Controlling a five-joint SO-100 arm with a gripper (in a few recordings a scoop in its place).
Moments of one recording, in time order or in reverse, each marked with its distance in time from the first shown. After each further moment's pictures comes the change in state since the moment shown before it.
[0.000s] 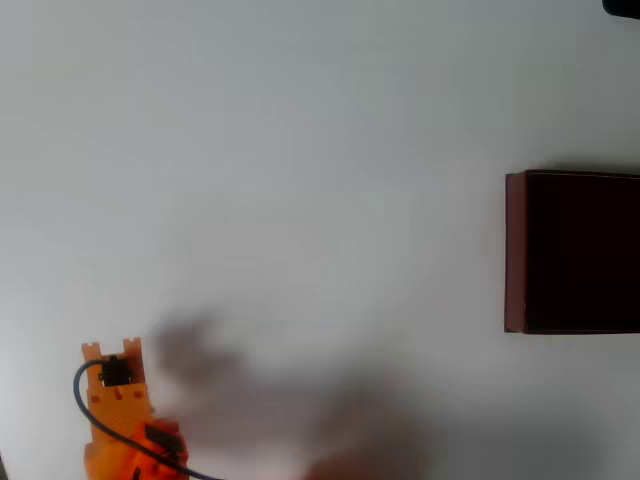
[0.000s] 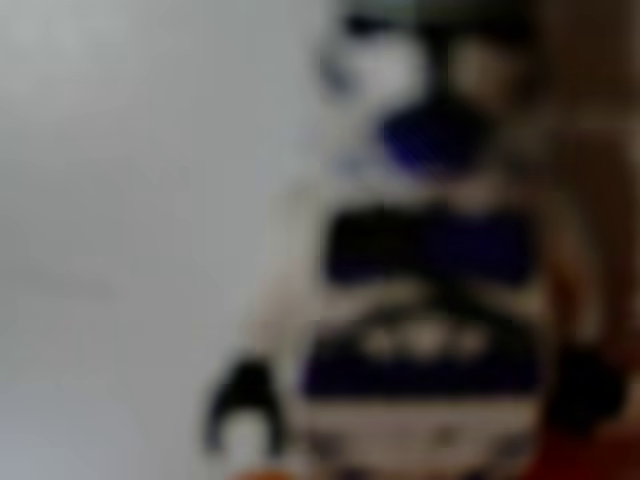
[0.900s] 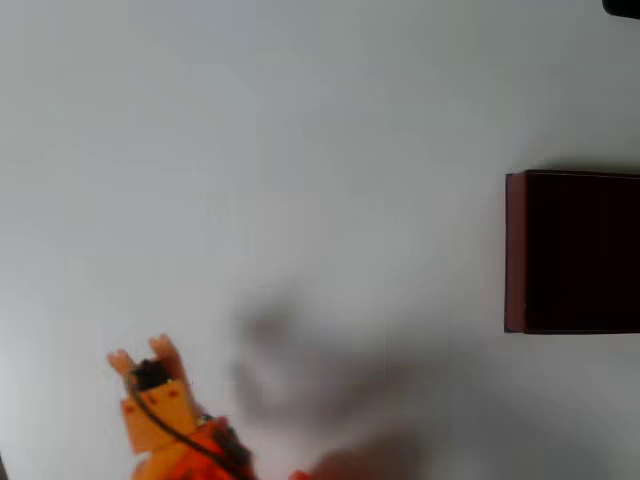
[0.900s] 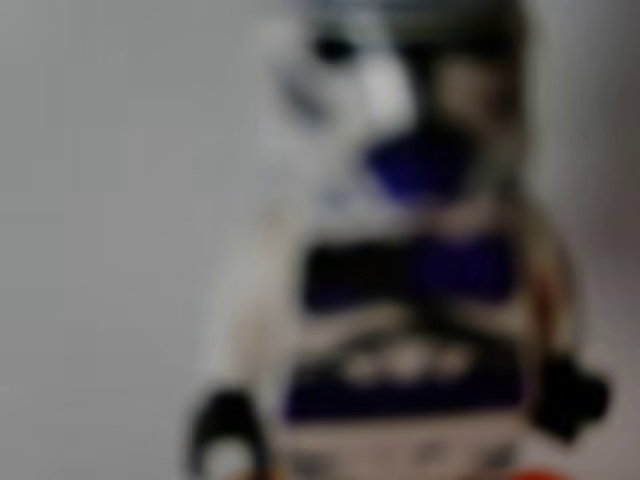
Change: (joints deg) arm 20.0 29.5 -10.5 43.4 -32.5
